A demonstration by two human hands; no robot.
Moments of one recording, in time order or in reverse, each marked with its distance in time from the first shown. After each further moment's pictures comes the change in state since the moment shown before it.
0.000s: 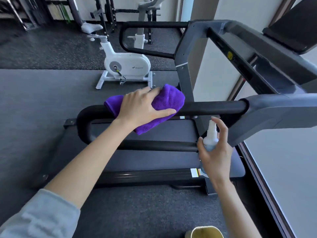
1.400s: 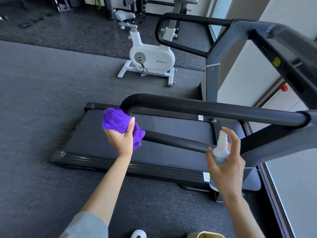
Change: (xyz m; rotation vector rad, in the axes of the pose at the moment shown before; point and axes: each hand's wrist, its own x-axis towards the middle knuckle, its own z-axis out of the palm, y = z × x) left_hand -0.158 -0.100 0.052 -0.681 0.737 -1.118; right_hand -0.041 -0.038 0.055 -0.030 -0.139 -0.039
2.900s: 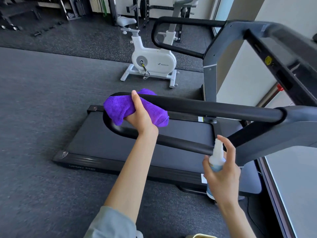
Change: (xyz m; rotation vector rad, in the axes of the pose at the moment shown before) left_hand -0.064 0.118 0.088 -0.629 0.091 -0.518; right_hand -0.007 0.036 -0.046 0.062 -0.065 0.087
